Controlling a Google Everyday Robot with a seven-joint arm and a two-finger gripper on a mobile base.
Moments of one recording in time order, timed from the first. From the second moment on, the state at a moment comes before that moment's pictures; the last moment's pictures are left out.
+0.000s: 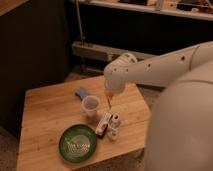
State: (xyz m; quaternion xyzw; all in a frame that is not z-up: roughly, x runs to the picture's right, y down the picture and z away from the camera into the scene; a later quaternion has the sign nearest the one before) arm 0.021 0.011 0.733 -0.15 0.08 0.80 0.58
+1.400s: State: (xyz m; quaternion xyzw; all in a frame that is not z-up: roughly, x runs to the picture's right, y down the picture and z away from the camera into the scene) arm -0.205 0.241 0.674 -0.35 0.01 0.44 0.83
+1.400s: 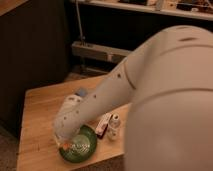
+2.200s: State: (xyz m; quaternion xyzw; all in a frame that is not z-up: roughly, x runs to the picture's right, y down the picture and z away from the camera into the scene) arm -0.171 0.238 0.741 -0.36 0.06 0.51 0.78
